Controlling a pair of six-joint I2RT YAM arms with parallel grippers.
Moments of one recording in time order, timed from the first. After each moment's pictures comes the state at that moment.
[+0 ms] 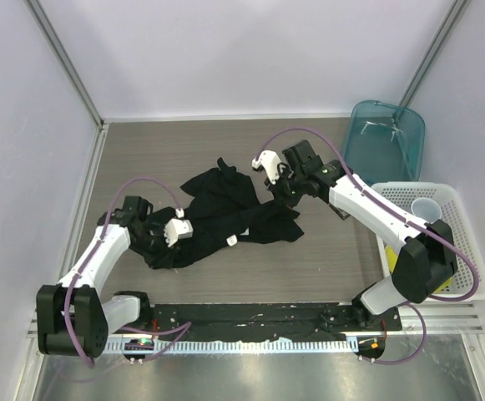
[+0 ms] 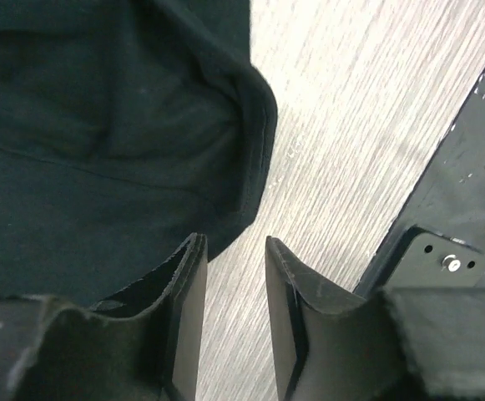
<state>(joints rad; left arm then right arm) -0.04 1.14 0.69 -0.98 0.55 1.01 0.58 1.50 1.27 -0.69 -0.22 -0.39</state>
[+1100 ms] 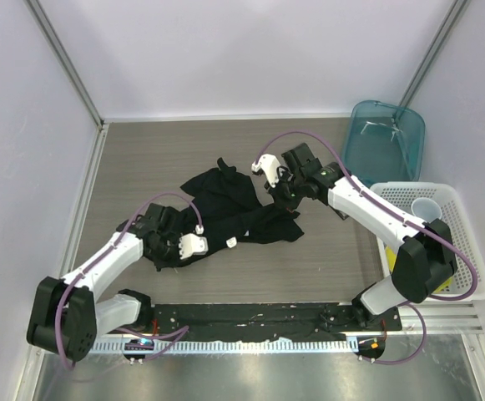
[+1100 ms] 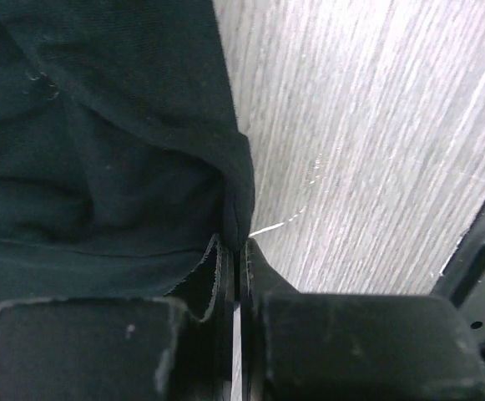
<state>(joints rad) -0.31 1.13 0.56 -0.80 0.37 1.04 0.58 1.51 1.24 -0.68 -0.23 -0.39</state>
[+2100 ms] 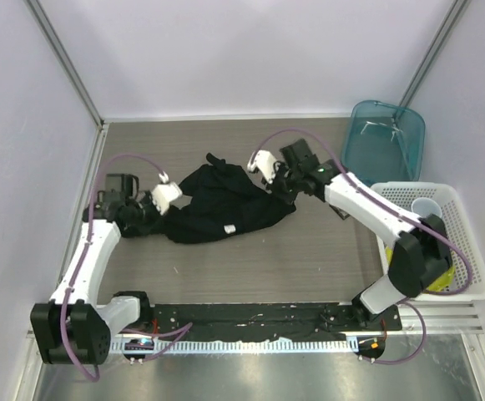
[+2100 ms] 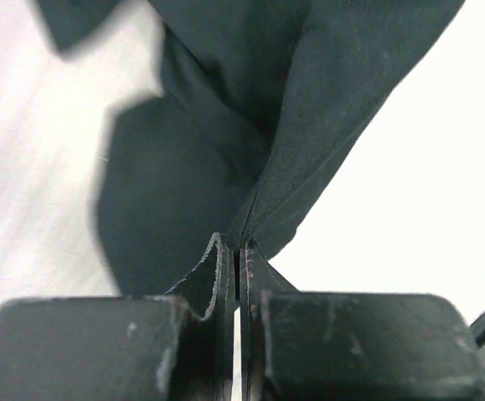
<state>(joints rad) -0.02 1.08 0.77 -0.80 0.43 0.86 0.60 1.58 1.23 -0.61 -0.13 -0.56</state>
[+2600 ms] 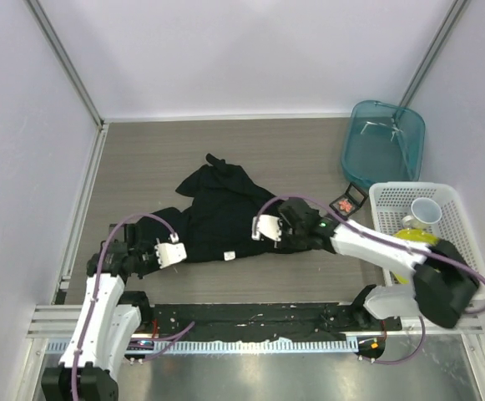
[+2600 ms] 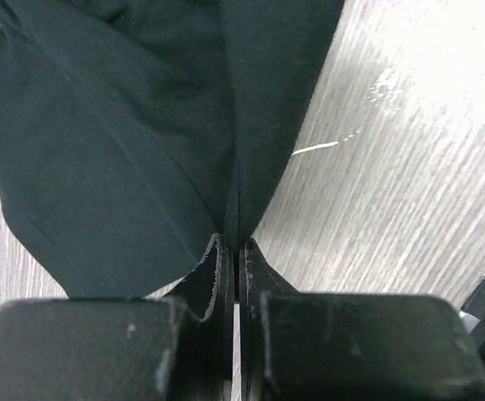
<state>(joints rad) 0.03 0.60 0.44 -0.90 0.46 1.26 0.78 1.16 0.70 -0.44 -0.03 -0.75</state>
